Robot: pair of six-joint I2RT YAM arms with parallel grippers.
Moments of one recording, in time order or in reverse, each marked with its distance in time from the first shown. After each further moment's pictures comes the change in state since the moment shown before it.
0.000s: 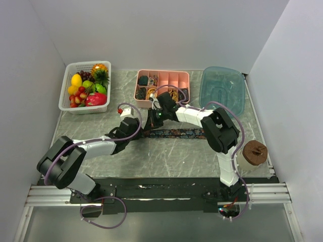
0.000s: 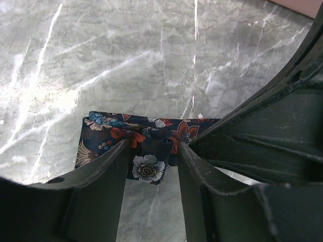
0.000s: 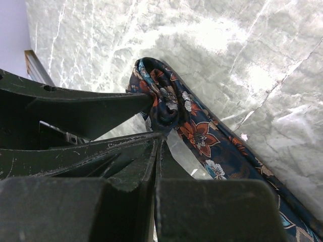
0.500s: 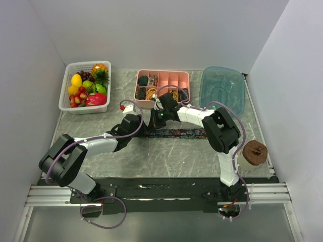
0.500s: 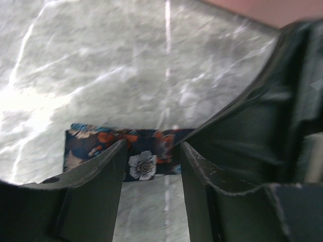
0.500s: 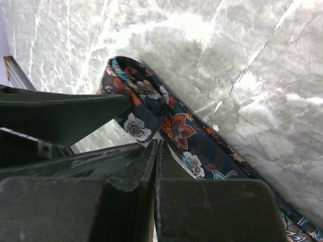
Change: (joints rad) left arm -0.002 0.027 0.054 0.010 0.026 -0.006; right arm -0.018 -0.011 -0.017 -0.034 0.057 -0.036
